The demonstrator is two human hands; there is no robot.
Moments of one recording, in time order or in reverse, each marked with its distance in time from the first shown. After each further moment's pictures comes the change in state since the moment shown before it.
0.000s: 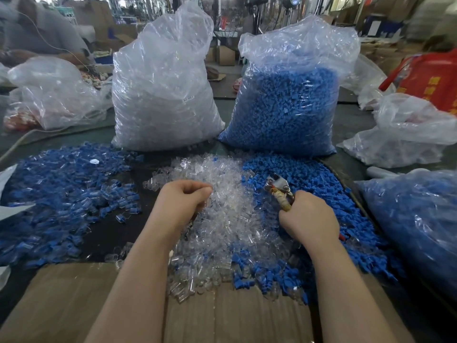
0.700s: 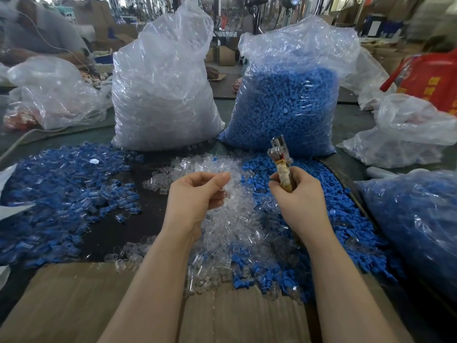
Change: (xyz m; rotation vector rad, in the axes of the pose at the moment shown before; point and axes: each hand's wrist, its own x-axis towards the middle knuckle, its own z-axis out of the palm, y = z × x) left_hand -0.011 0.021 0.026 -0.415 0.006 -0.017; right_hand -0.002 -0.017 -0.010 0.806 0.106 -0.216
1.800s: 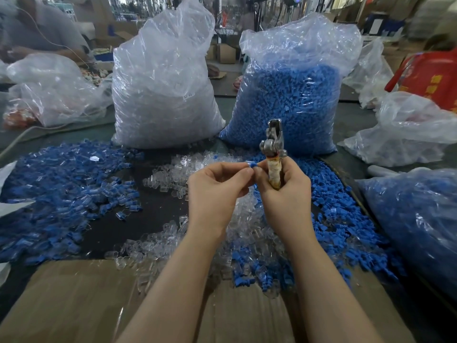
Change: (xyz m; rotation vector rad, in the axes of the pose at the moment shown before) left_hand -0.025 0.005 0.032 -0.028 -0.053 0.227; right_hand -0.017 -0.025 0.023 0.235 0.083 -0.187
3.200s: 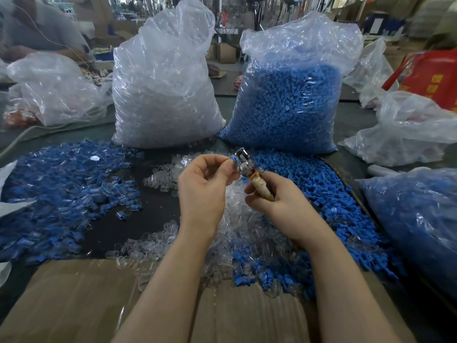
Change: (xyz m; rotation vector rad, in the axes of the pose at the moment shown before) left_hand 0.010 -0.008 -0.008 0.060 0.112 0.190; right_hand 0.007 0.000 -0.022 -0.168 -0.521 0.143
